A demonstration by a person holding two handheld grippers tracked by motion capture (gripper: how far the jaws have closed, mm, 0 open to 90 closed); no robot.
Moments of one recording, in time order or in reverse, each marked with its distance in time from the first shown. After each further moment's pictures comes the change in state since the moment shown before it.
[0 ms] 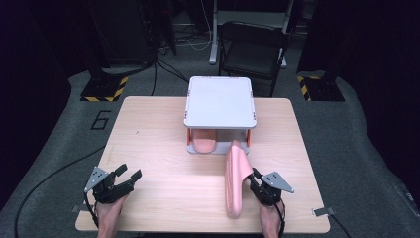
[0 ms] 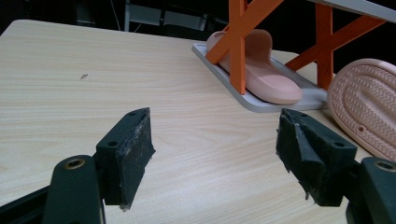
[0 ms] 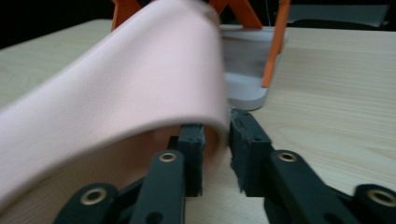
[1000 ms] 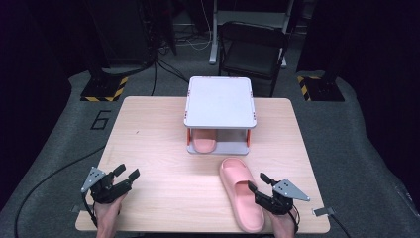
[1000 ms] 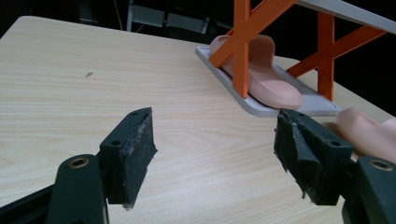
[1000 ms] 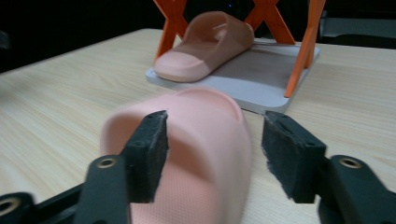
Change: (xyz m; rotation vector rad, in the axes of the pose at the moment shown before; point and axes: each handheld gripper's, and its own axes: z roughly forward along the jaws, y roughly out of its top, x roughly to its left) left arm 0.003 0.000 -0.002 -0.021 0.002 -0.045; right arm -0.010 0.003 -0.039 -0.026 0.176 -0.036
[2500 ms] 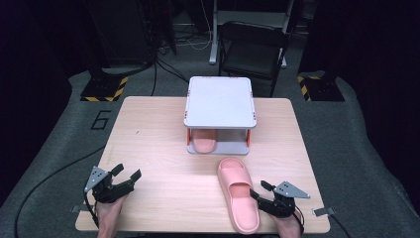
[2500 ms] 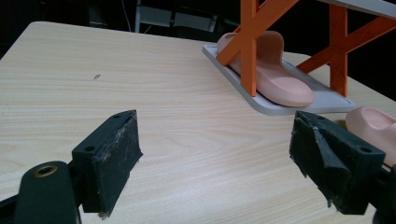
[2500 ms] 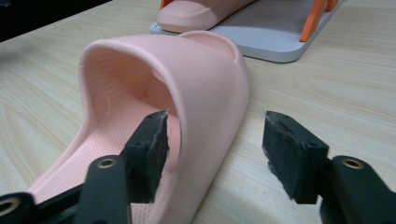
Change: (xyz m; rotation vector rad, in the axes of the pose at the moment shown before) left arm -0.003 0.000 0.003 0.026 0.034 0.055; right arm -0.015 -0.019 0.001 0.155 0.060 0.031
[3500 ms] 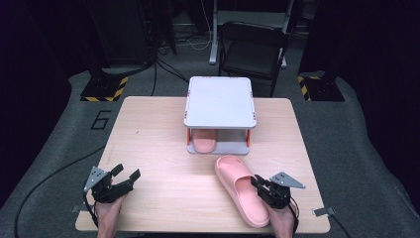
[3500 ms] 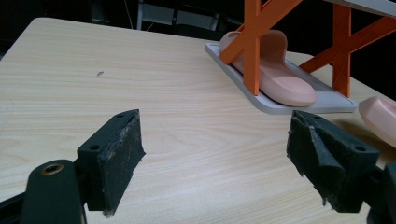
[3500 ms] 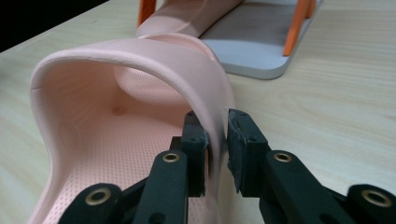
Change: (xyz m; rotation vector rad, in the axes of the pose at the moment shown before) left arm 0.003 0.000 -0.002 0.003 0.012 -0.019; right arm 0.004 0.028 0.014 0.013 -0.082 0.059
